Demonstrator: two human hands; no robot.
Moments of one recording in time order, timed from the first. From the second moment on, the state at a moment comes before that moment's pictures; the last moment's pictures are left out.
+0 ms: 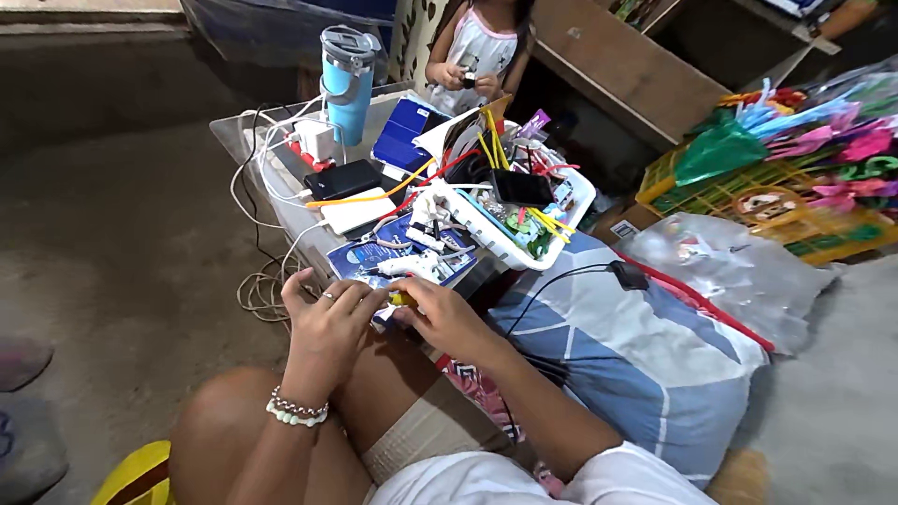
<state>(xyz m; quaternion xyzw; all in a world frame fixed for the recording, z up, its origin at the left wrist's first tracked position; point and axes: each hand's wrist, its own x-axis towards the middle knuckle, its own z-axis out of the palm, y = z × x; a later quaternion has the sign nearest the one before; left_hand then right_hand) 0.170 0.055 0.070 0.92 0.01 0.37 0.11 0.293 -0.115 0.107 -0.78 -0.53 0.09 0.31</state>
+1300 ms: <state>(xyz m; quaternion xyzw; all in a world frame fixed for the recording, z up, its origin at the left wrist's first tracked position) 0.164 0.077 0.069 0.89 0.12 0.38 0.22 0.399 -0.177 0.018 -0.81 -0.44 -0.14 0.37</state>
